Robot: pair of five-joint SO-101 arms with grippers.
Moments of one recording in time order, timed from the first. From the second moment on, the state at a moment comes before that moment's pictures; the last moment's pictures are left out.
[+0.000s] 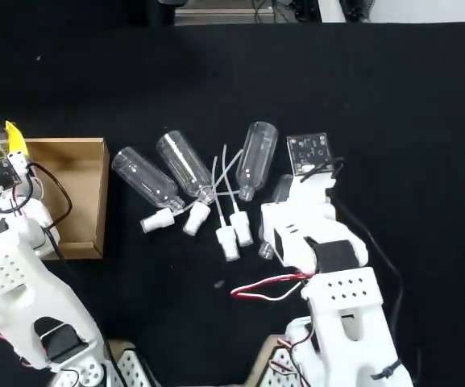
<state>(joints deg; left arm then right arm) -36.4 28.4 47.8 -75.0 -5.8 -8.5 -56.1 68.2 48.3 -0.9</state>
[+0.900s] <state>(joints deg) -36.5 28.3 48.2 -72.2 -5.7 -8.5 -56.1 68.2 48.3 -0.9</state>
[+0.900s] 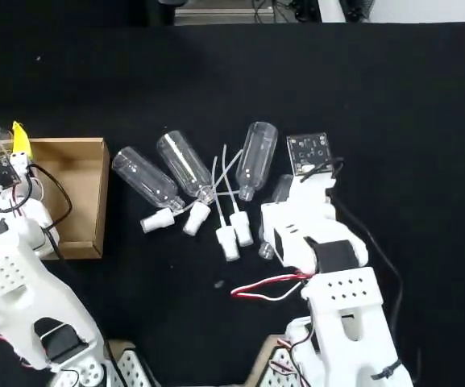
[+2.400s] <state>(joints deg) -38.6 13.9 55.3 -63.3 -5.8 -8.5 -56.1 68.2 48.3 -0.9</state>
